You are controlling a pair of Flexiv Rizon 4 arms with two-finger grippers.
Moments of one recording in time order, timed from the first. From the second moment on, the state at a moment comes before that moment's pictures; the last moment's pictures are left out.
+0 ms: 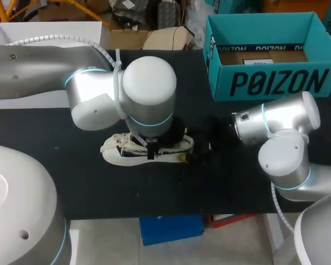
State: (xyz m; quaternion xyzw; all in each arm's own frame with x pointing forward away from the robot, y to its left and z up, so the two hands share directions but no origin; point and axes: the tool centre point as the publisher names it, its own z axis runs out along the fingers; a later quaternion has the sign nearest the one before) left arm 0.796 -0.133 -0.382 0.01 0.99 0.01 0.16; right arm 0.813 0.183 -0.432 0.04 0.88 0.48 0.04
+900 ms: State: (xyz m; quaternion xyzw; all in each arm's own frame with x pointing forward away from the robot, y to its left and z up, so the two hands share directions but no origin) left arm 0.811 -0.133 -0.359 0.11 0.99 0.00 -0.04; right arm 0.813 0.183 -0.432 0.04 0.88 0.48 0.04
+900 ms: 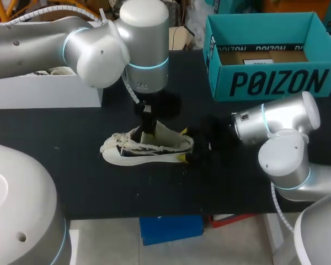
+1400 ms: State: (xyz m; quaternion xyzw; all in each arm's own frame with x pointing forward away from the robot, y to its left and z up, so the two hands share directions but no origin) left arm 0.806 -0.146 -0.372 0.11 0.98 -0.01 -0.15; right arm 0.813 0.183 -0.432 0.04 0.88 0.48 0.04
